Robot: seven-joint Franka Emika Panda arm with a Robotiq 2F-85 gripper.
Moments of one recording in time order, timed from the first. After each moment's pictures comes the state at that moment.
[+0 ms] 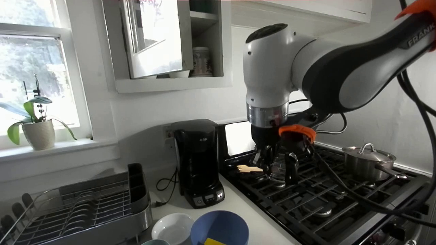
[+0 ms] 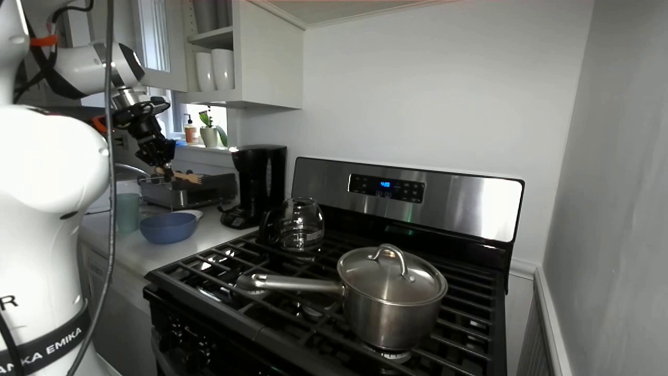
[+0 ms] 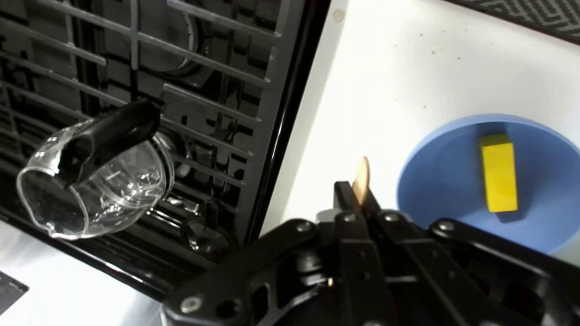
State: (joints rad) arm 0.30 -0.07 0.57 -2.23 -0.41 2.08 0.82
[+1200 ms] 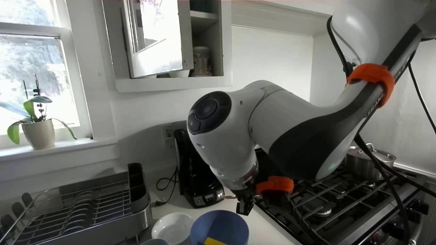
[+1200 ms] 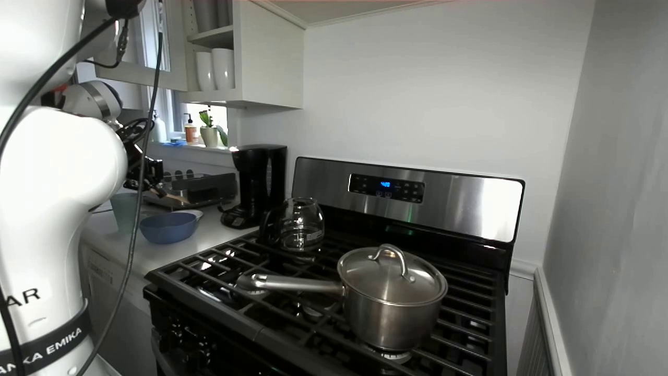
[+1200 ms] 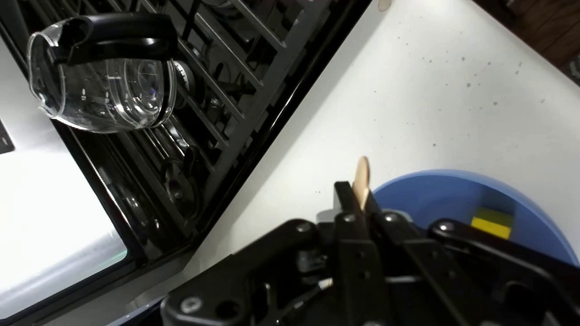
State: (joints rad) arm 0.59 0.35 0.49 -1.95 -0.78 1.79 0.83
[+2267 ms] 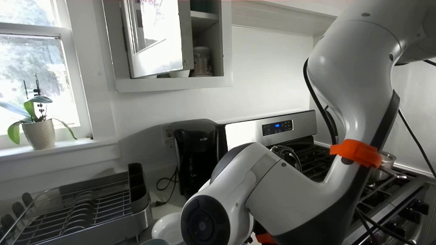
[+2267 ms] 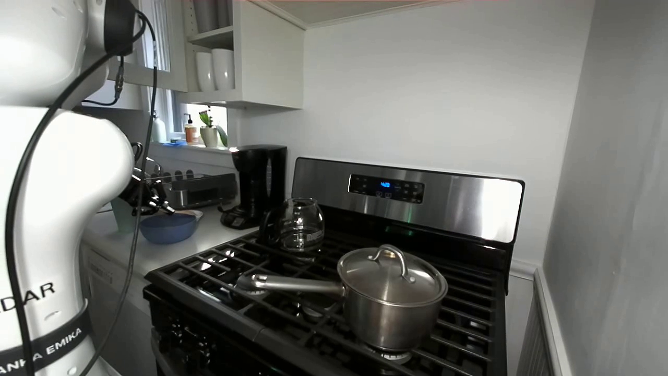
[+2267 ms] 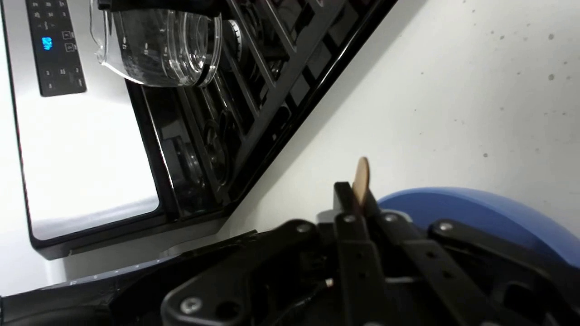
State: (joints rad) arm 0.82 0.56 0.32 -1.88 -1.03 1.68 0.94
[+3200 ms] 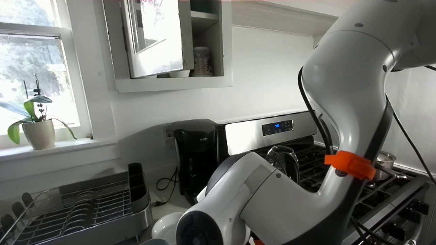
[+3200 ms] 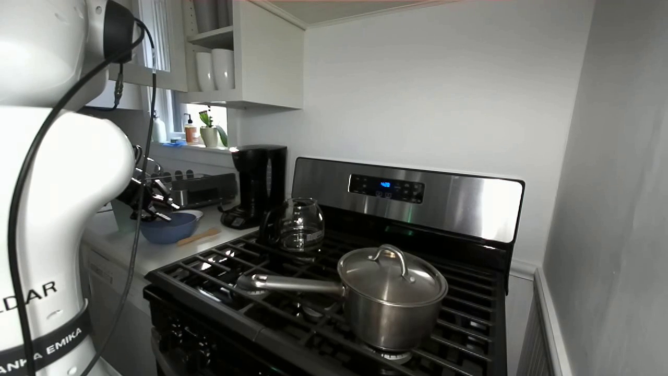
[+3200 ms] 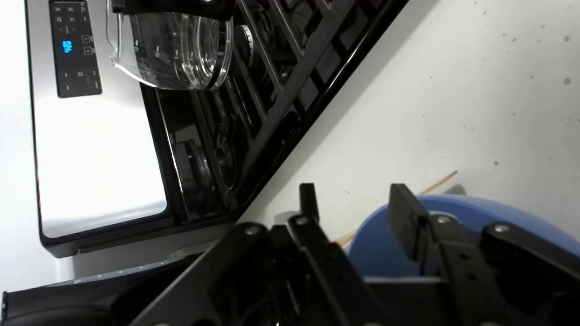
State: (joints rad) arm 0.86 0.61 0.29 -1.84 -1.04 1.64 0.94
